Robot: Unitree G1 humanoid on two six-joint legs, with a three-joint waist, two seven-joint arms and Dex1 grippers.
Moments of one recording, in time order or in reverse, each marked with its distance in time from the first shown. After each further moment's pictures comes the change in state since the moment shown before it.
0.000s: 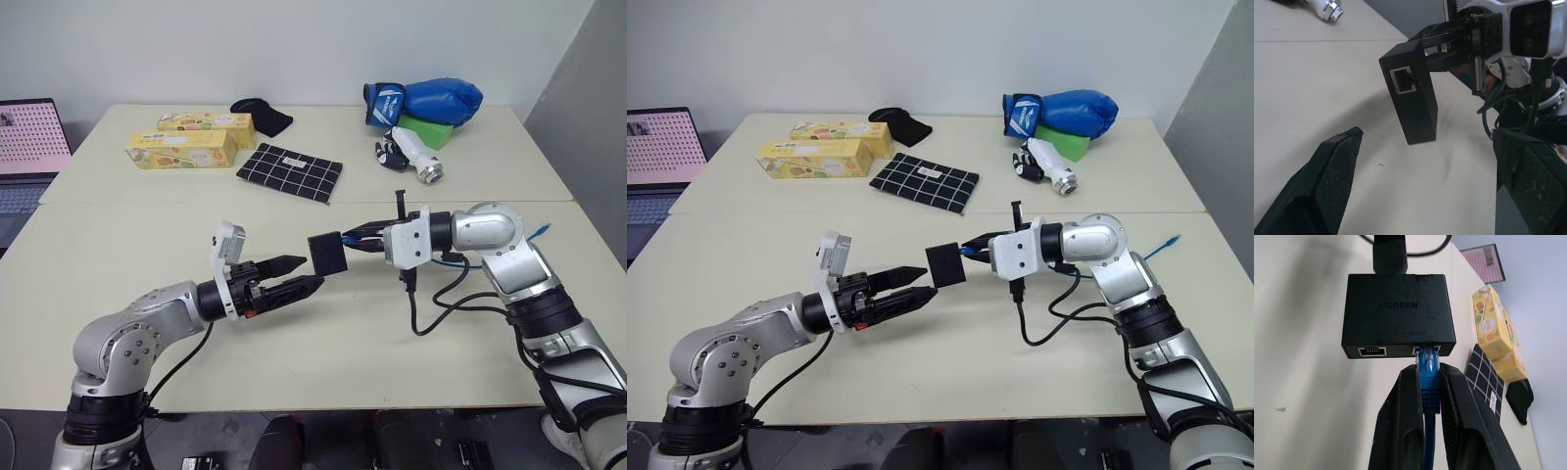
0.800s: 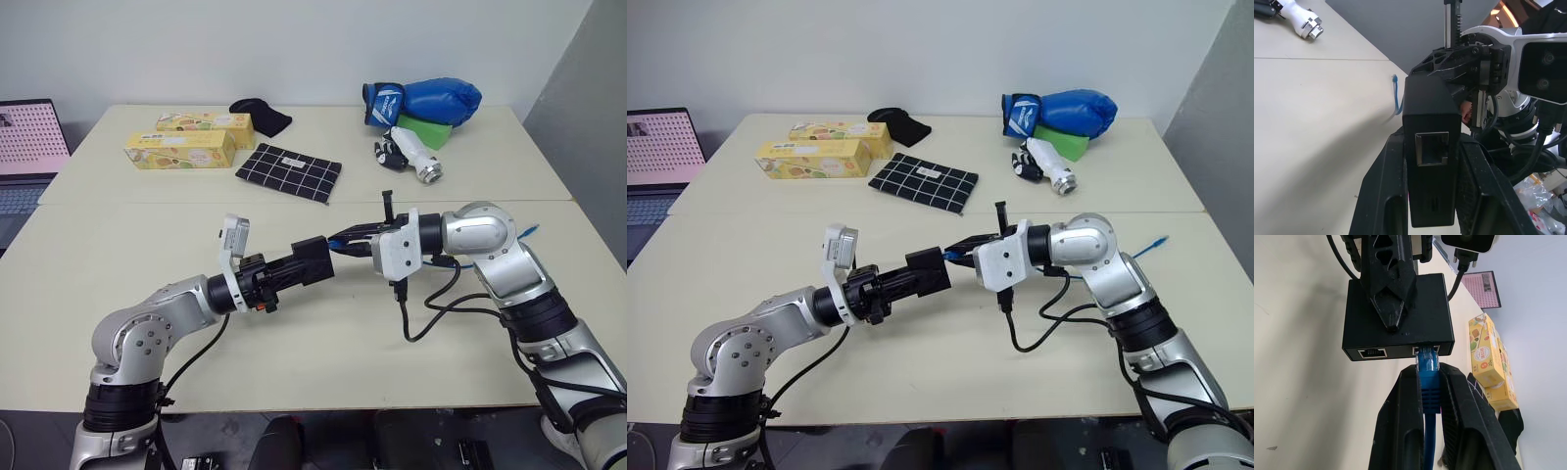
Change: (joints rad) left arm -0.051 -0.051 -0.007 0.059 -0.052 0.004 0.001; right arm 0.001 0.010 0.038 -0.079 -0.036 -0.006 -0.027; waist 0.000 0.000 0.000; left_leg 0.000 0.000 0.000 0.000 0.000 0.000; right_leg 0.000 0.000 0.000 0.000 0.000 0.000
